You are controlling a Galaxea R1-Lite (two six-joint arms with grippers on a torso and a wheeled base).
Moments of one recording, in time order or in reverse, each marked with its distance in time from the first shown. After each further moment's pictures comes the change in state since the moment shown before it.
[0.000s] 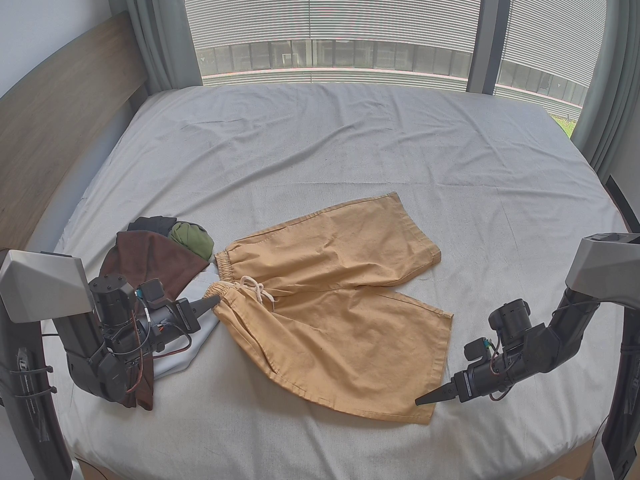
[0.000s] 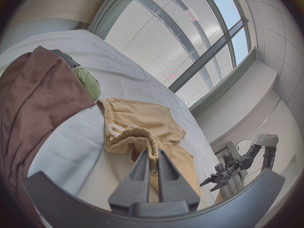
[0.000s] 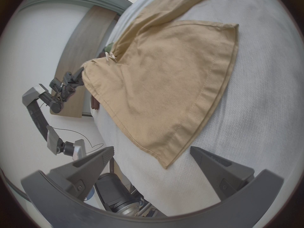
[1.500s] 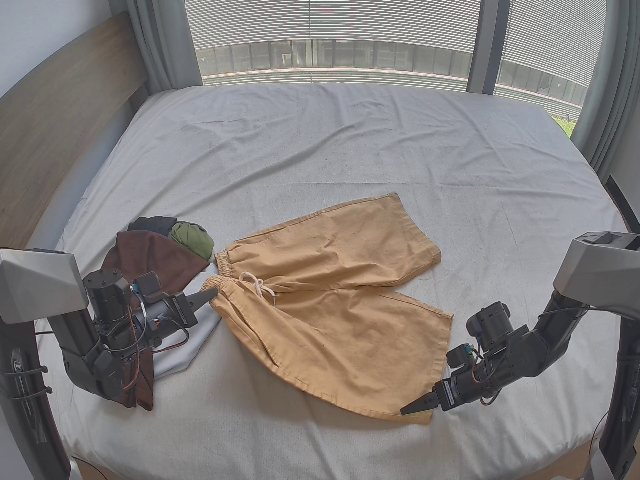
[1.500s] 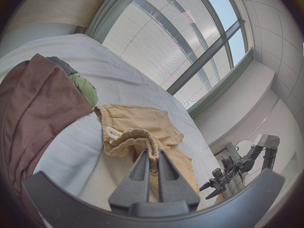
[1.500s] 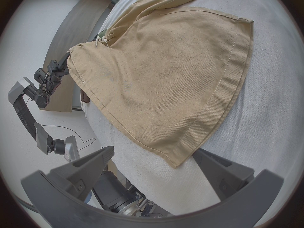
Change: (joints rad) left arm 0.004 -0.037 0.001 0.000 0.000 -0.001; right arm 0.122 -0.012 -0.050 0.093 -0.154 0.064
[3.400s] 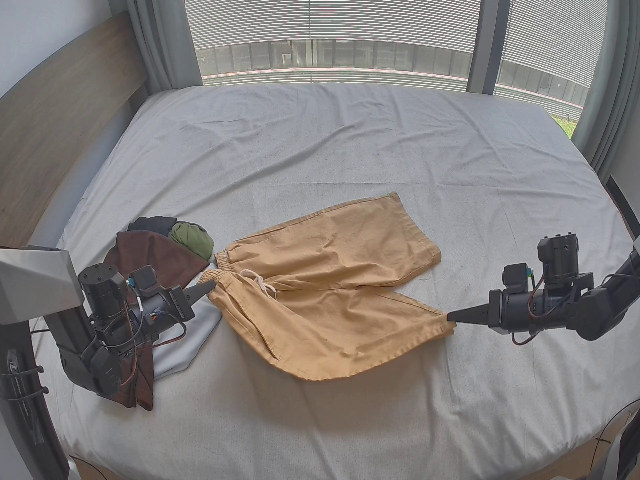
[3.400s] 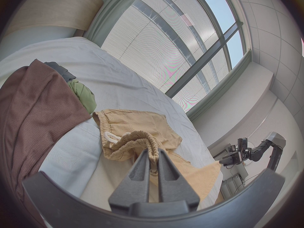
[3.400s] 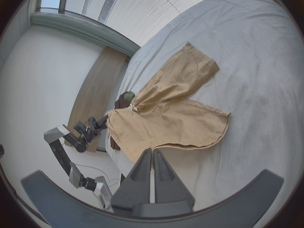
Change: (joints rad) left arm 0.004 -0.026 -0.008 0.000 0.000 -0.013; right arm -0.170 -0.334 0.023 -0.190 0.169 0.262
